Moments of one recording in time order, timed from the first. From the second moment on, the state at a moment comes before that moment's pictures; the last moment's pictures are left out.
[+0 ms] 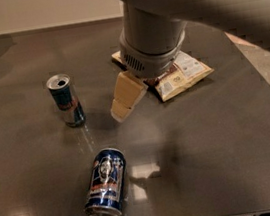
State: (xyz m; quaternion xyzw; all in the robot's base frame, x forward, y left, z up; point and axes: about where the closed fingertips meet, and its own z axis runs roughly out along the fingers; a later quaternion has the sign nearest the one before) arm 0.475 -0.035 0.943 -0.38 0.90 -0.04 0.20
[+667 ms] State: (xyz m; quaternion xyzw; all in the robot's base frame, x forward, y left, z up) arm 0.461 0.005 0.913 -0.36 0.93 -0.03 0.10
